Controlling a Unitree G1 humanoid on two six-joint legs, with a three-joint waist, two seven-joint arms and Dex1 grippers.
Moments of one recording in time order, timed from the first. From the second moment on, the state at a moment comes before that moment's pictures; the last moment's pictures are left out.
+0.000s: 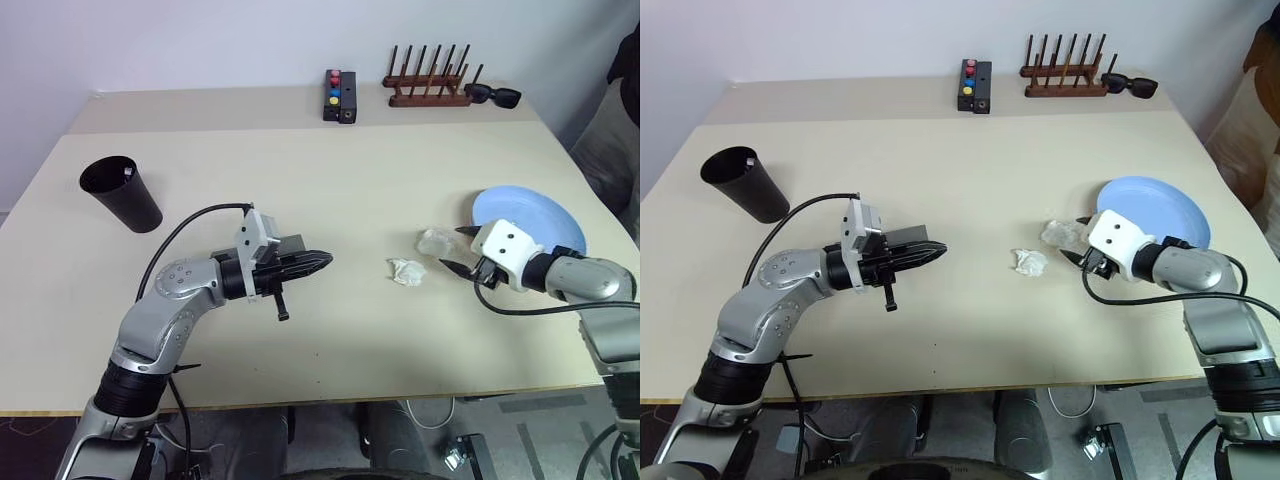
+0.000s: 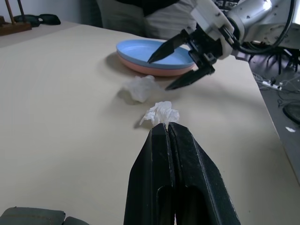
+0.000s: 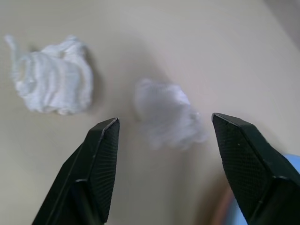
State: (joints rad) left arm -0.32 0.48 -0.10 -0.30 -0.51 0.49 -0.91; right arm -0.22 -0.84 -0.01 -0.03 0.03 0.12 0.83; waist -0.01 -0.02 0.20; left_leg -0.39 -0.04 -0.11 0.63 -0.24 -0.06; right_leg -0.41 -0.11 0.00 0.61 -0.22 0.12
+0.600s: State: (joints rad) left arm -0.32 0.49 -0.10 -0.30 -0.51 0.47 -0.90; right arm -0.34 -0.74 0.07 0.19 -0.11 -0.02 0.70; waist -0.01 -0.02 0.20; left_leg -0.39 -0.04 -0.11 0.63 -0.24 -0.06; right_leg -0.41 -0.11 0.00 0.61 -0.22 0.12
